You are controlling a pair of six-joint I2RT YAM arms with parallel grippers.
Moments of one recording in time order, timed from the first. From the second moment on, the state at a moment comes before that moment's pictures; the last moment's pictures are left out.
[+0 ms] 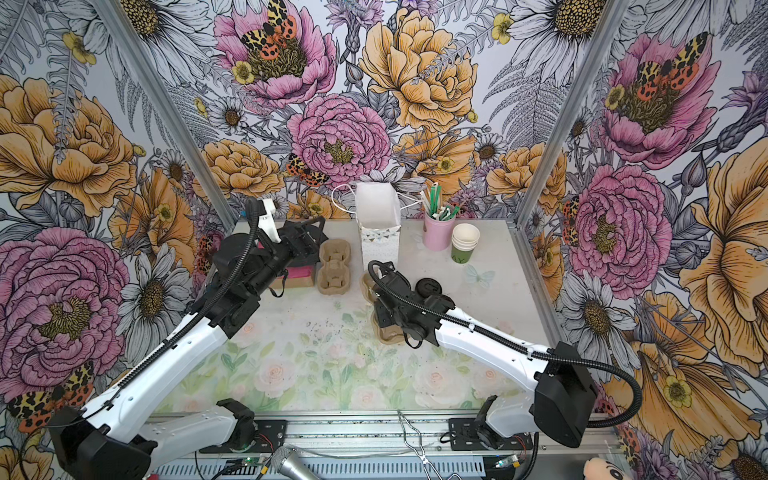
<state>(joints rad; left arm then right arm) -0.50 1.16 1.17 0.03 -0.01 -0.56 0.84 1.35 1.05 -0.53 0.24 0.43</state>
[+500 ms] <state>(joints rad) -0.53 1.85 1.88 -0.43 -0.05 -0.47 0.73 1.33 1.05 -0.53 0.28 0.39</state>
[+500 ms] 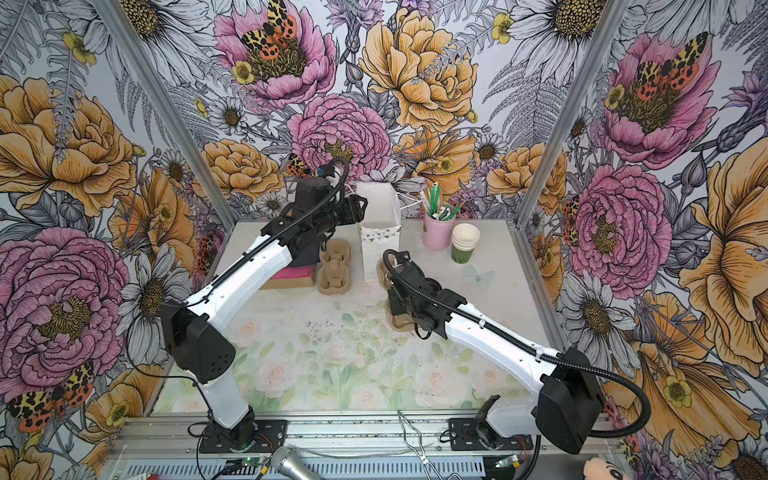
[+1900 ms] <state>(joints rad) -0.45 2.20 2.28 -0.67 -0.06 -0.51 0.67 1.28 1.09 -0.53 0.27 0.36</state>
